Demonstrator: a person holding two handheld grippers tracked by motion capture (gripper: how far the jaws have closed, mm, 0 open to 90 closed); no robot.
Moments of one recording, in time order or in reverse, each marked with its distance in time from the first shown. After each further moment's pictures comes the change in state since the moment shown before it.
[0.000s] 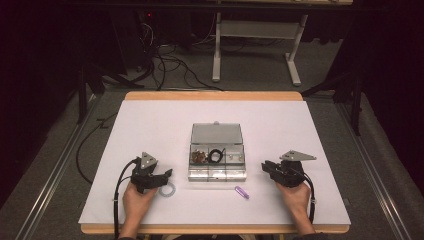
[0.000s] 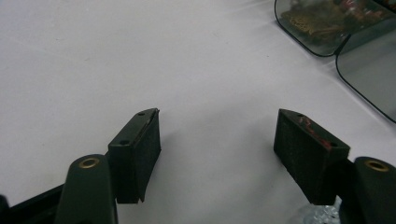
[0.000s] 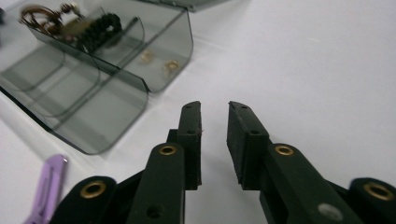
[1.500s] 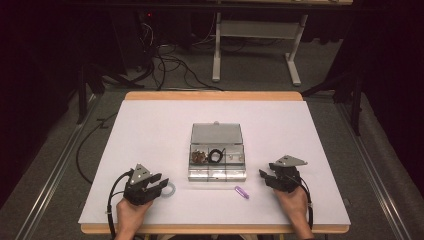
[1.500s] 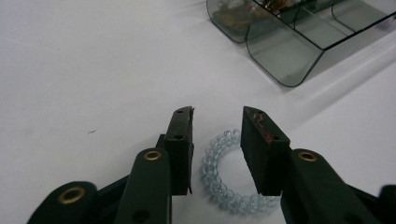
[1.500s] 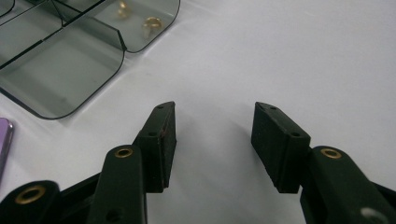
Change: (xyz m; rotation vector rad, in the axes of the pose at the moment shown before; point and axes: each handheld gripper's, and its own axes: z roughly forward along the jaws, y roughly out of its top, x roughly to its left) left arm -0.020 -0.005 -0.057 0.018 -0.098 -0.015; right arm 0.008 -0.011 0.010 0.066 -0.104 -0.100
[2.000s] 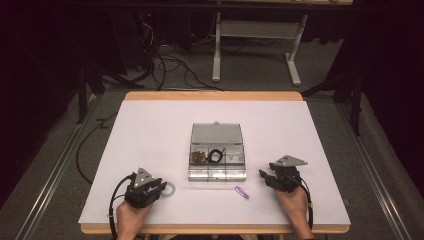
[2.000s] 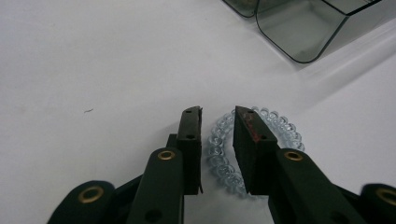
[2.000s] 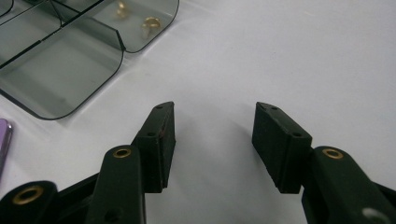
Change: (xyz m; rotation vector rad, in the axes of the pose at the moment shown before) left arm 0.006 -0.013 0.004 0.036 0.040 0.032; right arm 0.000 0.000 0.000 0.000 -0.003 0.002
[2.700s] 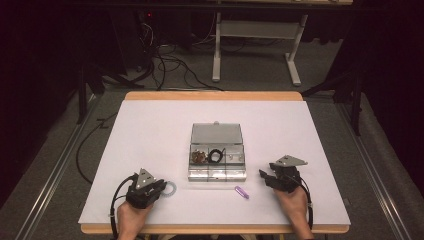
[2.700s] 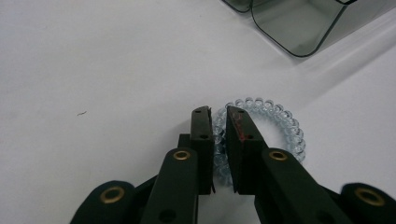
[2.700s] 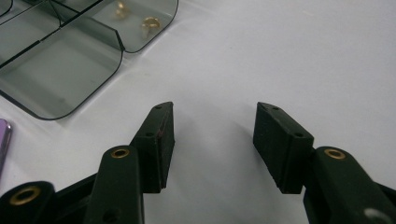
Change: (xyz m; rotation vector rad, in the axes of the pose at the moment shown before) left arm 0.001 -0.003 0.000 -0.003 -0.029 -0.006; right arm 0.000 0.000 0.000 0.000 -0.001 0.000
